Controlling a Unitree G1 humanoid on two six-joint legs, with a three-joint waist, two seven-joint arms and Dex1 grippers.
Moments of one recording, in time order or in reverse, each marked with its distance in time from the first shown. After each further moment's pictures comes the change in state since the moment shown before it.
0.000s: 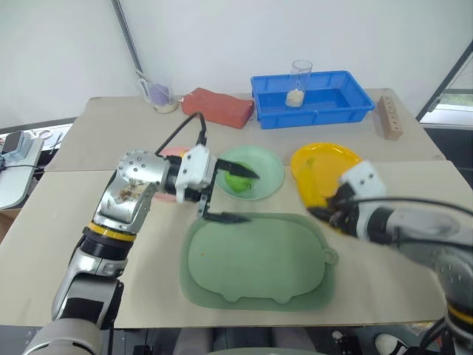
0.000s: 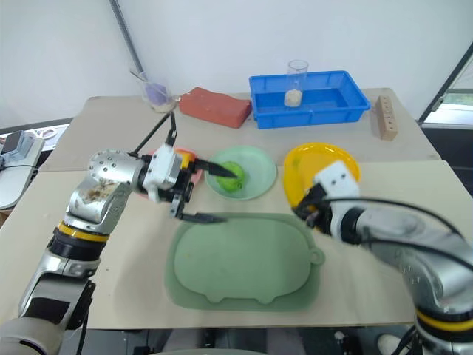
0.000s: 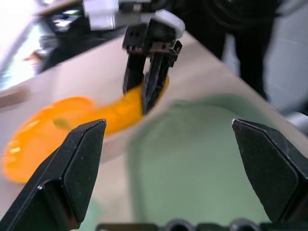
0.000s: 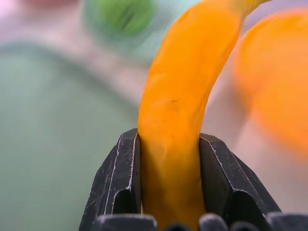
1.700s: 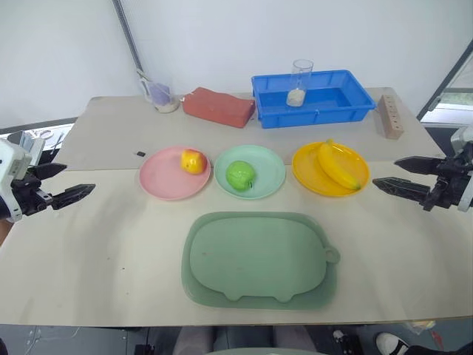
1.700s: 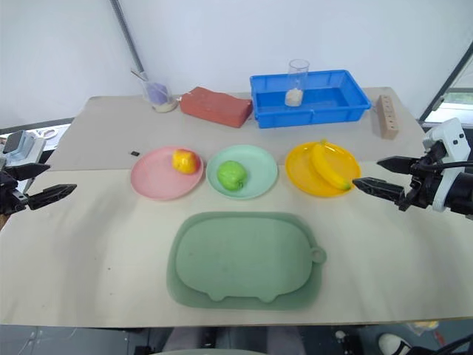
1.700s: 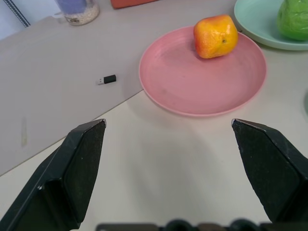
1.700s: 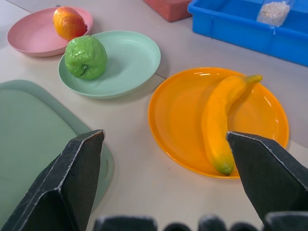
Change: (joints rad) left arm 0.535 0.541 0.666 0.107 -0.026 0.298 0.254; right arm 0.091 -0.256 -0.244 0.512 -0.127 -0.485 0.734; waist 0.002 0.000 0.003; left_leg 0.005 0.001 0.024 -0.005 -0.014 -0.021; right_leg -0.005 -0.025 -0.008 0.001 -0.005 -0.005
